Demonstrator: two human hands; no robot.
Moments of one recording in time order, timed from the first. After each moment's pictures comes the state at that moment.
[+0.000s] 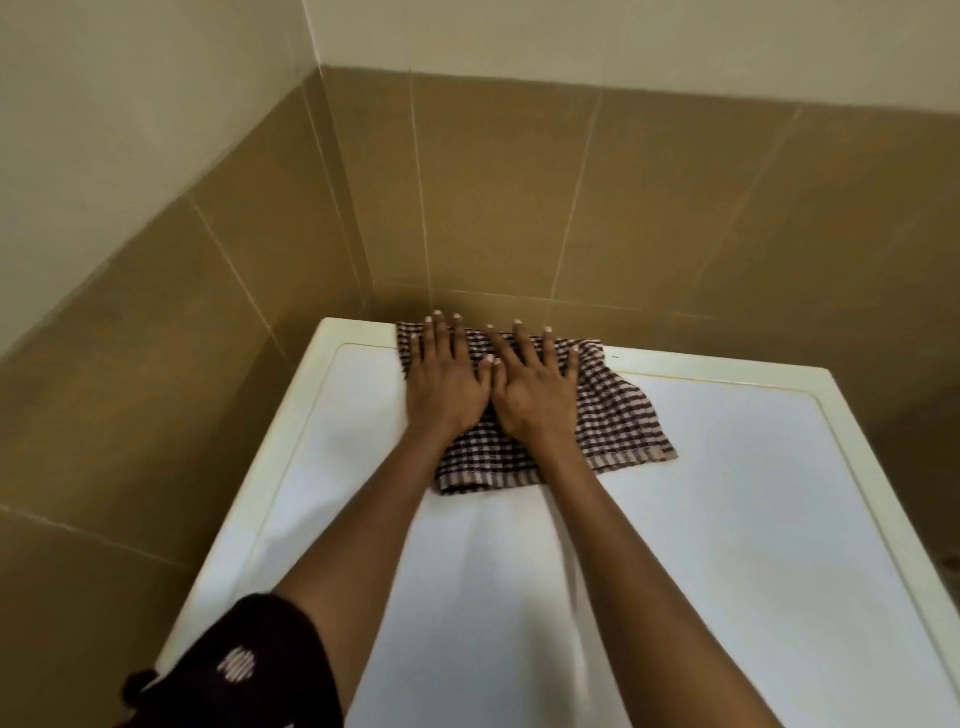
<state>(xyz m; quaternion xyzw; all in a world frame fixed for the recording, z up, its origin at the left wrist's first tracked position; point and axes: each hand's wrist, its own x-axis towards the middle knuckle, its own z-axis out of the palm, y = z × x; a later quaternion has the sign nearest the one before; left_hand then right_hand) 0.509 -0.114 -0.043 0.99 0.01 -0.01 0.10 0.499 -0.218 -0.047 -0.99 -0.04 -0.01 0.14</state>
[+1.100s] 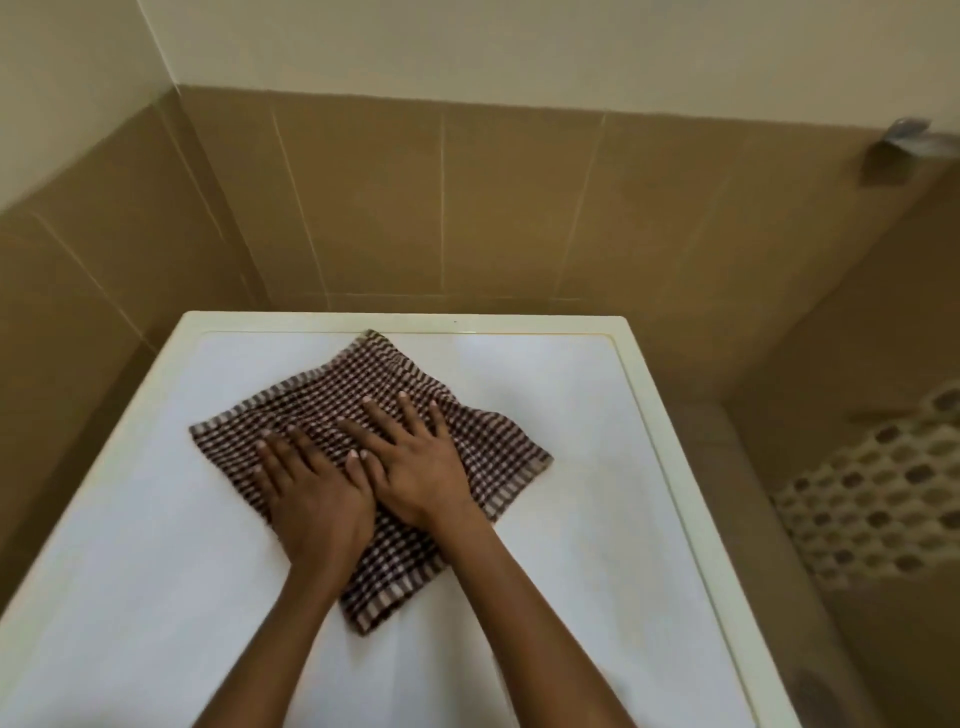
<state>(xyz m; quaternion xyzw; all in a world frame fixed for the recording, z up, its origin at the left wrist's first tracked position) 0.334 -0.170 -0.058 0.97 0.17 0.04 0.15 0.357 -0.272 -0.041 -0.97 -0.19 0.03 0.16</state>
